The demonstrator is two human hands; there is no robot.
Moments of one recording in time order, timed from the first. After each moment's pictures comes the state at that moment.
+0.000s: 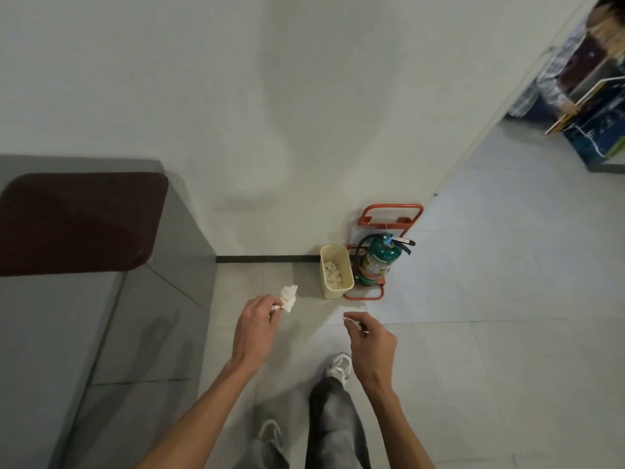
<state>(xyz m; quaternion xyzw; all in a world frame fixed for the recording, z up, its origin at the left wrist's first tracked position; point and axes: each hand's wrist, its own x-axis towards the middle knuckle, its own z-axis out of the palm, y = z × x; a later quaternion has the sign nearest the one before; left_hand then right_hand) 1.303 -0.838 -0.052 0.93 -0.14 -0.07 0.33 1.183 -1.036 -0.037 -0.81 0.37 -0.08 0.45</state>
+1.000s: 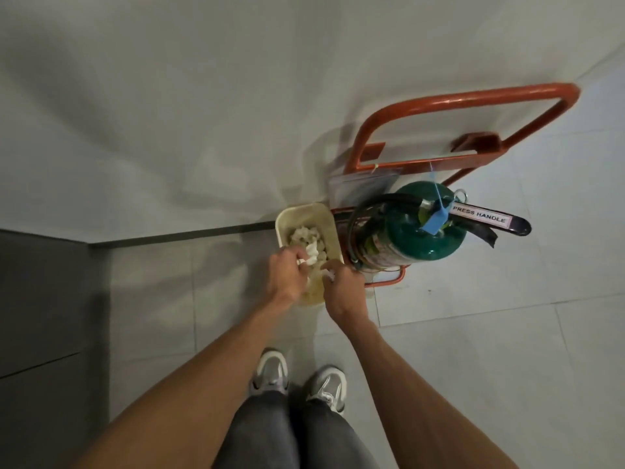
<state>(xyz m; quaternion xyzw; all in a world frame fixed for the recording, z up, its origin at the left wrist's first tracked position) 1.560 -1.202 -0.561 0.91 -0.05 -0.31 0.27 1.474 -1.296 -0.577 -0.82 0.37 0.17 0.39</state>
